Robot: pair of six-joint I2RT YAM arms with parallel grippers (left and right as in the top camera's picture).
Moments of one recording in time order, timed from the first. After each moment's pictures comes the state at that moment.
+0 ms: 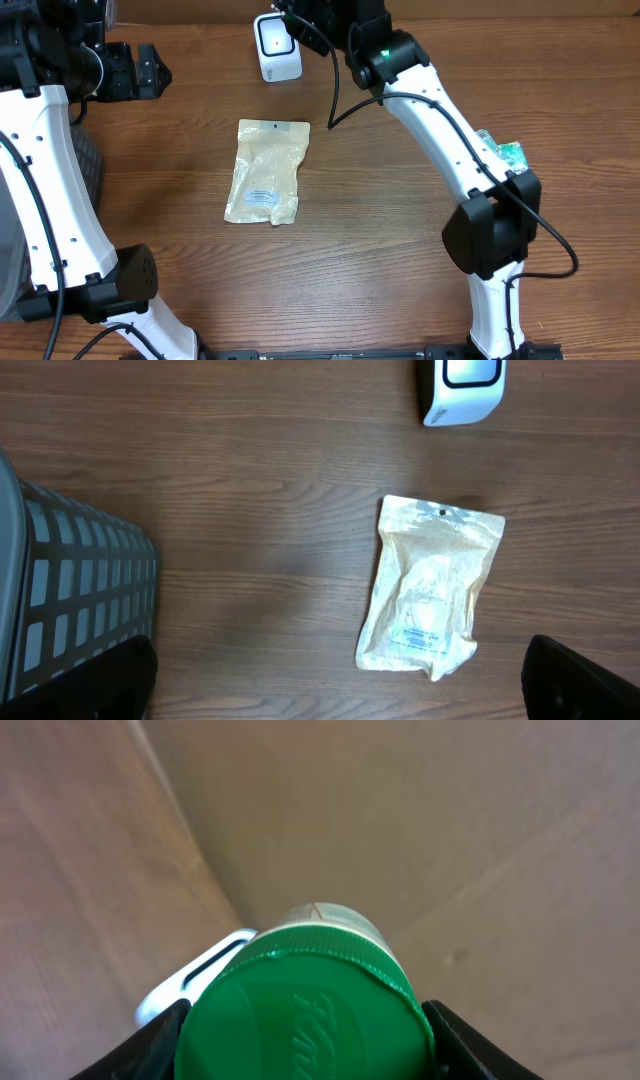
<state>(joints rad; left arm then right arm) 0.18 1.91 2.52 -1.69 0.13 0.06 0.47 2.20 2.14 -0.29 -0.12 -0.66</state>
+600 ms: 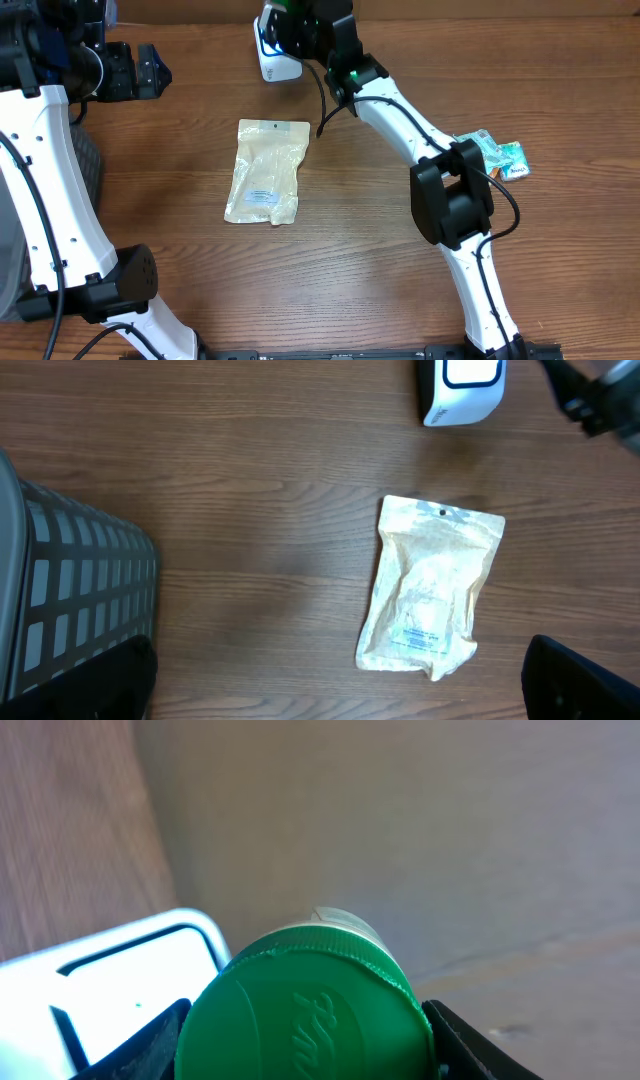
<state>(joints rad) 0.18 1.91 2.52 -1.69 0.13 0.06 0.47 2.48 2.14 0.10 -0.09 -1.03</state>
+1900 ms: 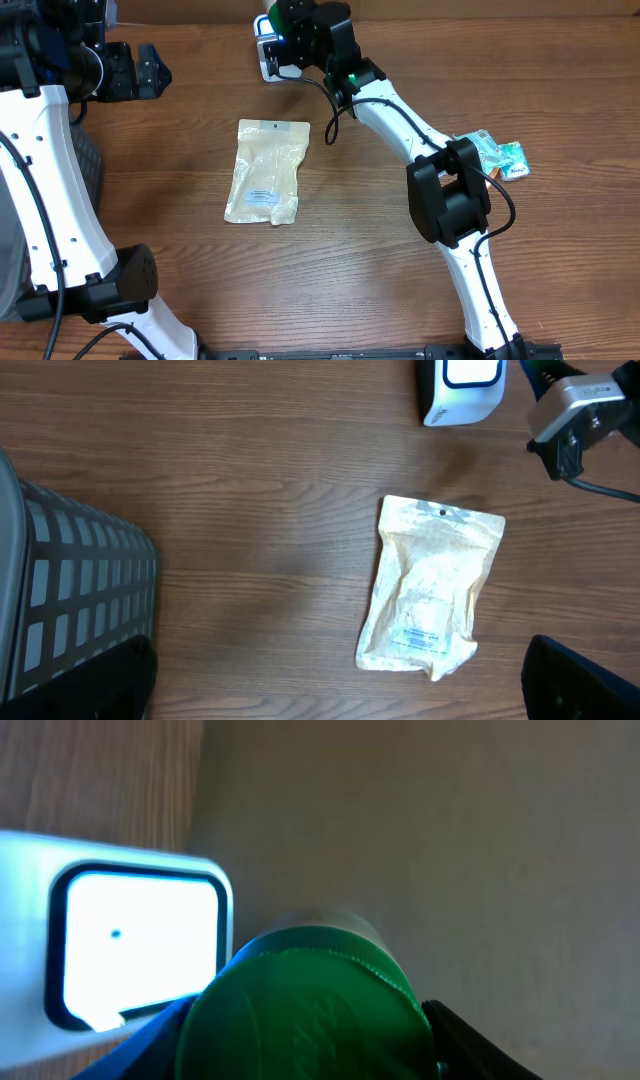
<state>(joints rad) 0.18 1.91 2.52 -1.69 0.13 0.06 0.47 2.50 2.14 0.08 -0.15 -1.49</state>
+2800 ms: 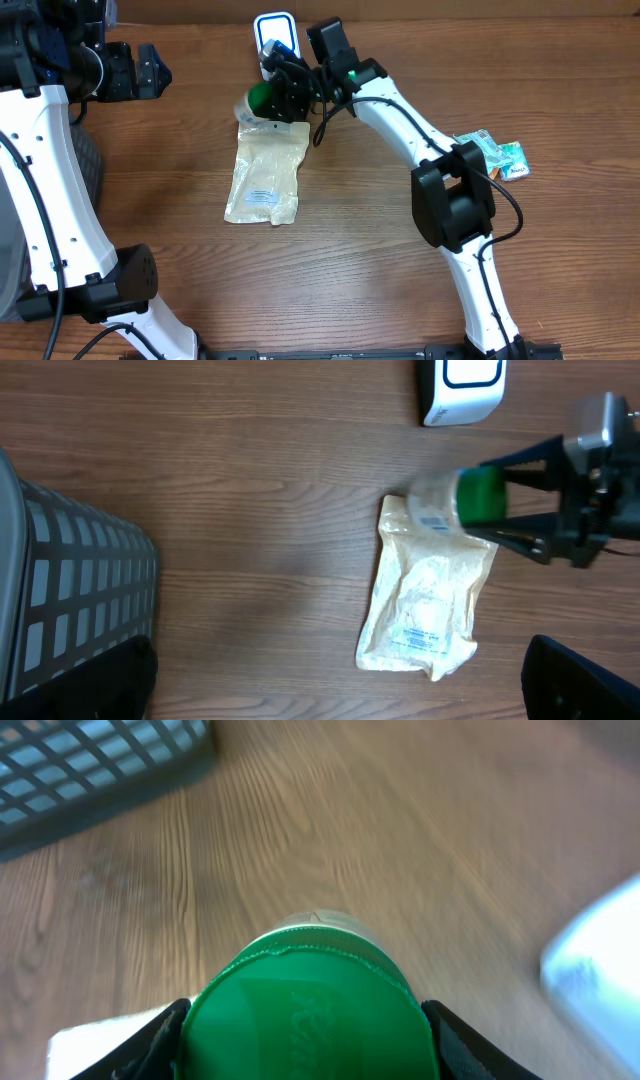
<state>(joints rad) 0.18 1.91 2.52 -1.69 0.13 0.06 0.47 2.43 2.14 -0.56 -0.73 -0.37</state>
